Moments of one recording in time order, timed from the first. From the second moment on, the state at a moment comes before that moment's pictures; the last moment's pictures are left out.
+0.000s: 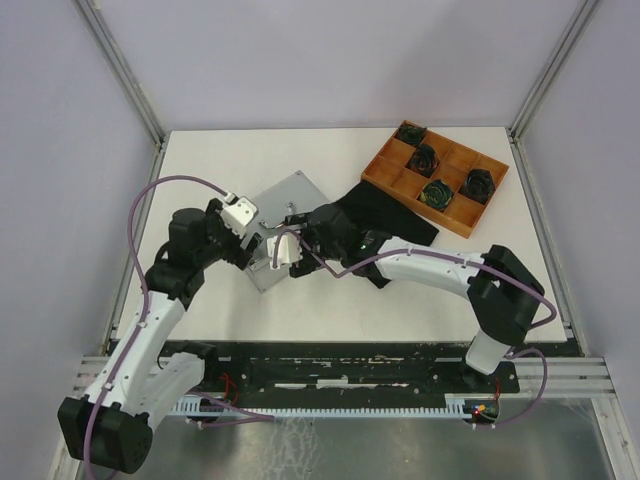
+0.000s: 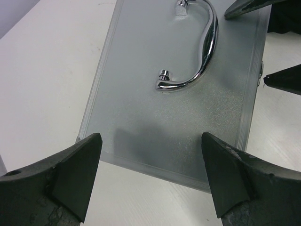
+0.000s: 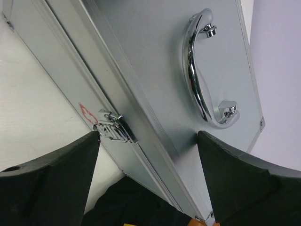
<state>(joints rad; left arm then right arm) -0.22 0.86 0.73 -0.37 0.26 0.46 0.96 1.70 1.18 -0.06 -0.07 -0.94</state>
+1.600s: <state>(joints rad) 0.07 0.89 0.71 -0.04 -0.03 0.13 0.35 1.14 1.01 -0.46 0.16 -0.17</state>
